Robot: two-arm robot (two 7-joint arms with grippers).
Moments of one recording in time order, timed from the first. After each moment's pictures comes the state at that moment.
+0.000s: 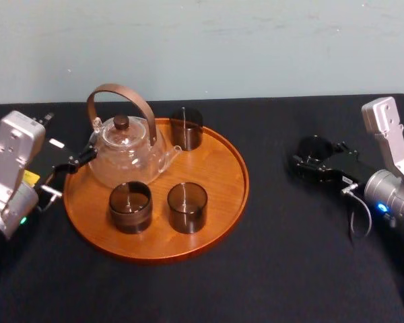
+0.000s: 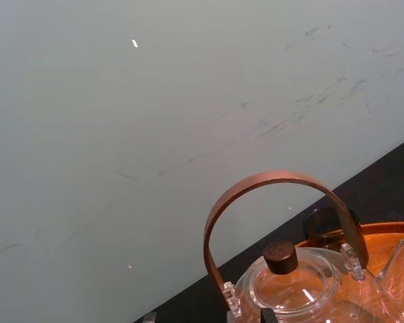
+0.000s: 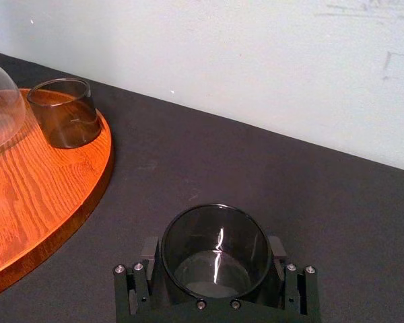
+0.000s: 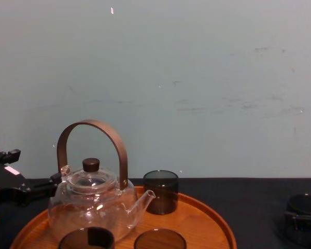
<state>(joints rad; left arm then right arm) -0.20 0.60 0.45 -1.41 -0.25 -0.12 0.03 0.32 0.41 -0.27 -1.15 0.29 0.11 0.41</state>
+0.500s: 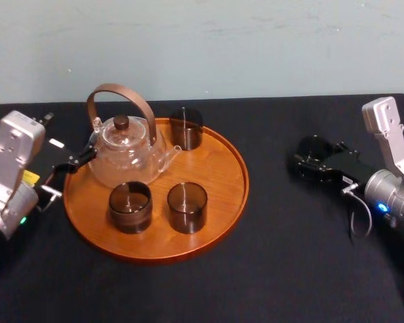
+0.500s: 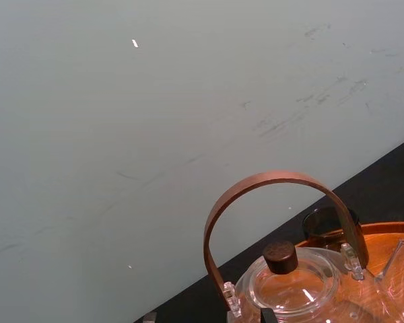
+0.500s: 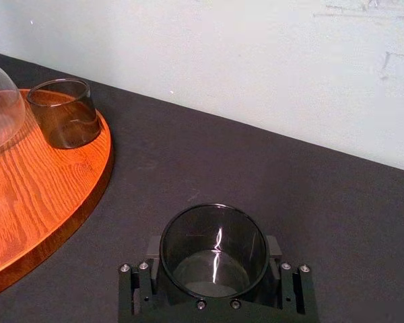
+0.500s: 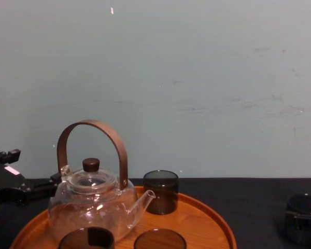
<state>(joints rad) -0.20 0.60 0.45 -1.41 -0.25 -0.12 0.03 0.32 0.41 -0.27 -1.14 0.29 0.11 0.41</state>
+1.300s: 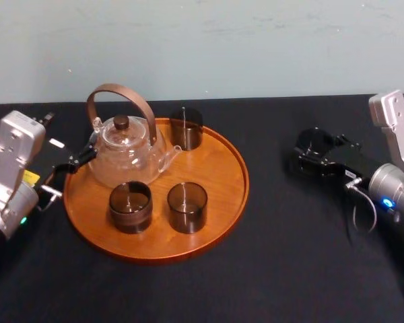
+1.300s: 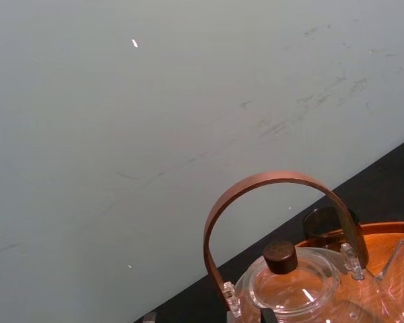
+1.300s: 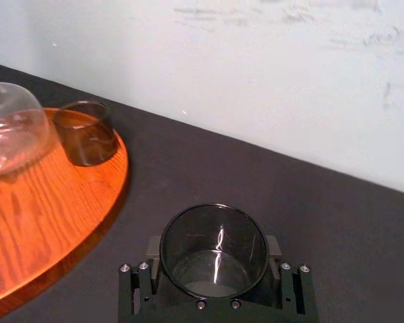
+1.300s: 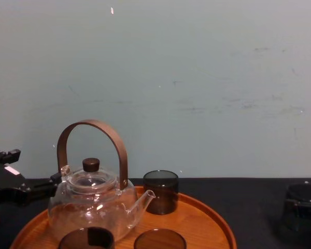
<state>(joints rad) -0.20 0.60 0.45 -1.41 -0.25 -0.12 0.03 0.30 0.43 -0.26 -1.21 0.32 0.11 0.43</state>
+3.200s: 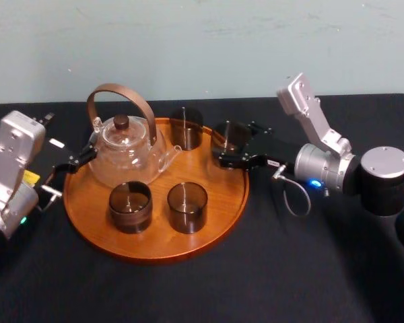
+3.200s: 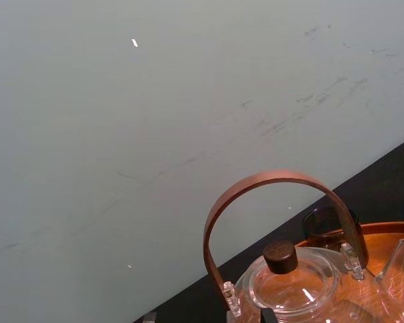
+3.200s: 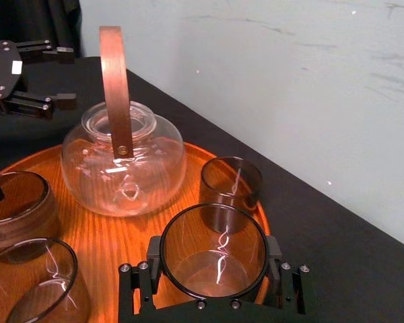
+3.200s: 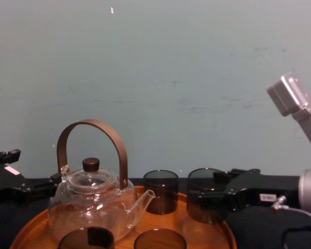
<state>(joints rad) -0.20 0.60 0.45 -1.41 -0.25 -0.12 0.03 0.52 0.34 -0.51 -1.09 0.28 0.05 0.59</state>
